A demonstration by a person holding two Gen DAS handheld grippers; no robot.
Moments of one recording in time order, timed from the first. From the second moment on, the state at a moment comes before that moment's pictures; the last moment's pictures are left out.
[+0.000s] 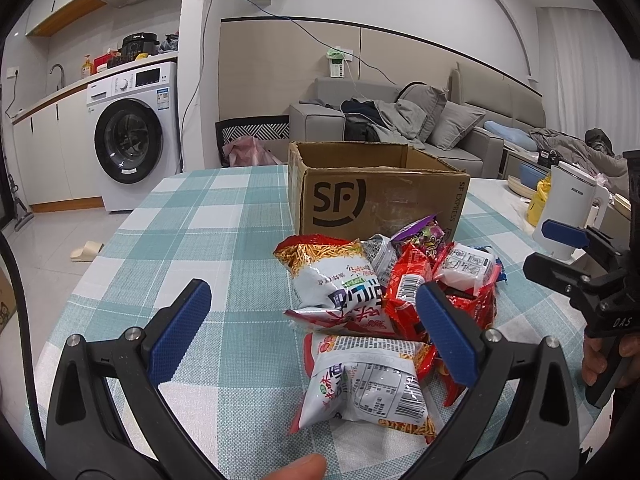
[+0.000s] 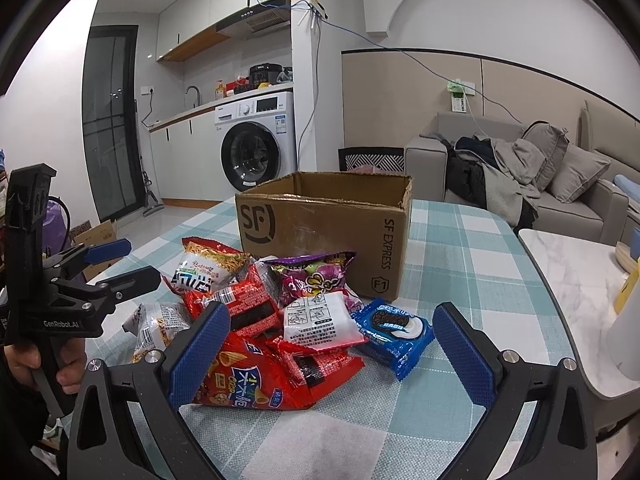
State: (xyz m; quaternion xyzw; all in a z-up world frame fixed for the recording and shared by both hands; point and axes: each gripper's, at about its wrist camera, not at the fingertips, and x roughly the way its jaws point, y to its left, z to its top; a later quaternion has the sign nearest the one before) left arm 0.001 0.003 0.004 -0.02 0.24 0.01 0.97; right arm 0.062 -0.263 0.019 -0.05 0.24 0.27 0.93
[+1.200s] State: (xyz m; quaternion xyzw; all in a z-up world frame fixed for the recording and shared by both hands) left arm 0.014 0.000 -0.032 -0.03 0.37 -0.05 0.93; right arm 0.069 -0.201 -0.019 -0.07 0.39 0.36 0.85
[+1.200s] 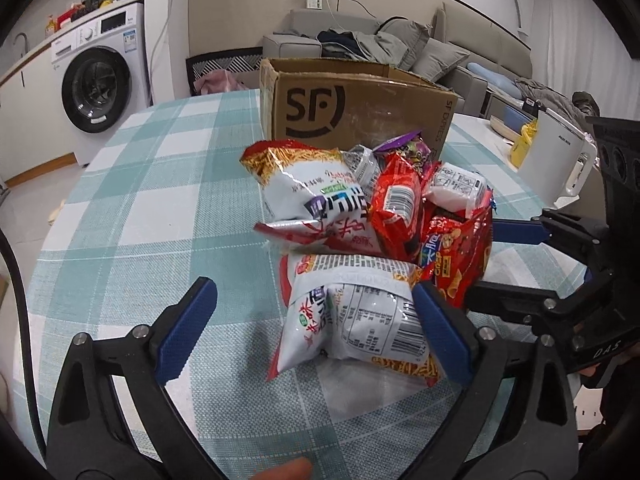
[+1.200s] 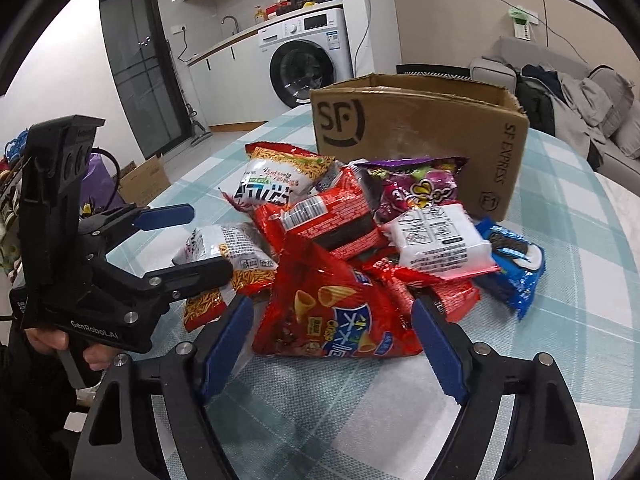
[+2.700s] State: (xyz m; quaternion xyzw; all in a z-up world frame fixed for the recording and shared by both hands) left arm -0.019 0.001 -0.006 -0.07 0.35 -0.12 0.93; right arm 0.075 -0.204 -0.027 -0.04 0.43 0.37 0.82
